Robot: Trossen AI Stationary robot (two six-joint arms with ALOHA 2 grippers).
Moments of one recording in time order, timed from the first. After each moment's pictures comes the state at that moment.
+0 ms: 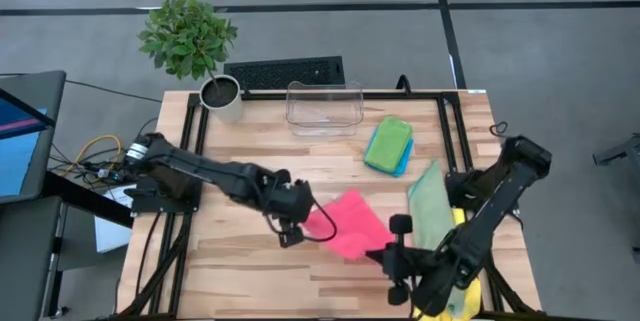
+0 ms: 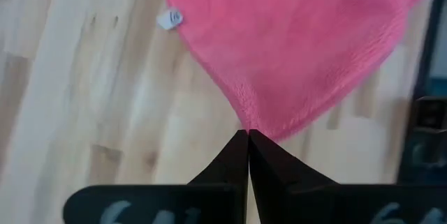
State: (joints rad) left arm -0.32 1.71 1.65 -1.08 -0.13 -0.59; right arm 0.87 1.63 1.37 -0.72 0.80 0.49
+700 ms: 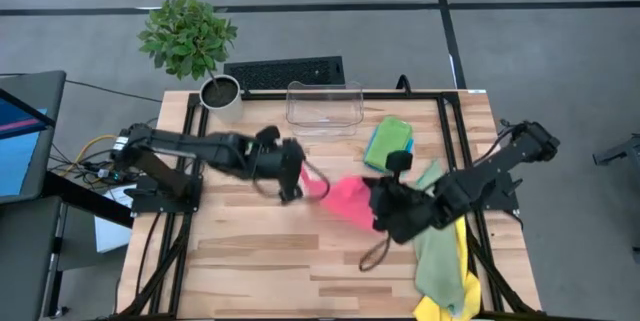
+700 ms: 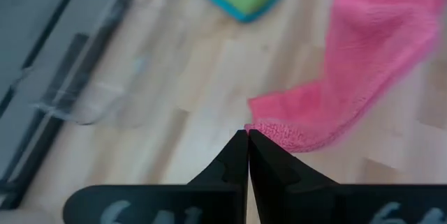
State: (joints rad) left arm -0.15 1.59 1.65 -1.12 -0.45 -0.42; right arm 0.54 1.47 1.37 -0.94 0.92 0.11
